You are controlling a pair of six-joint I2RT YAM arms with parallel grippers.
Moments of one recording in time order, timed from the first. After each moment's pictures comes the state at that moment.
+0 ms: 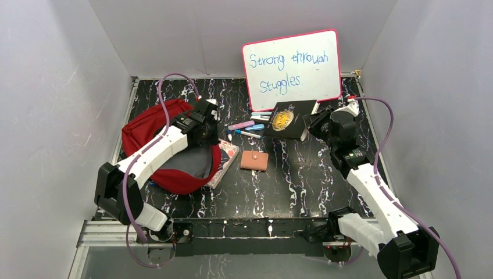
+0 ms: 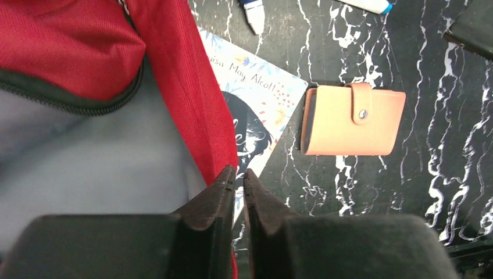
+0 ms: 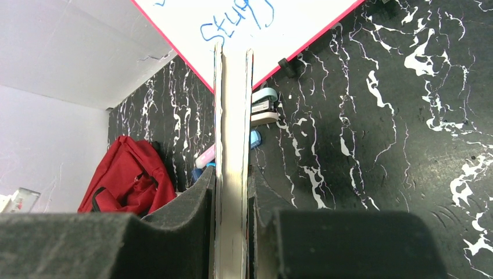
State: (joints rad) left arm -0.56 1.46 1.19 -0.75 -0.12 -0.48; right arm 0.32 0.95 0.78 -0.15 0.13 0.82
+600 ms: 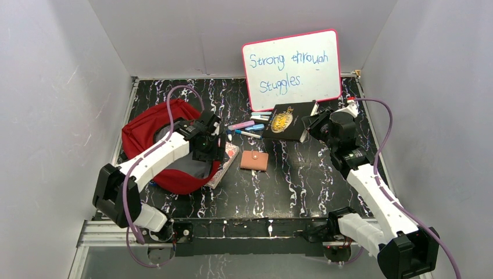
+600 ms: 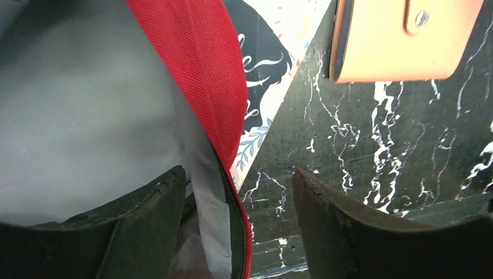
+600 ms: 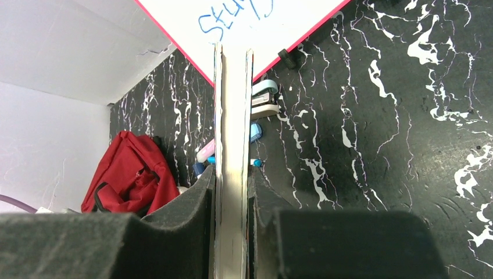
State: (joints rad) left arm -0.58 1.44 1.13 -0.86 -0.05 -0.45; right arm 0.32 0.94 0.78 -0.17 0.11 0.83
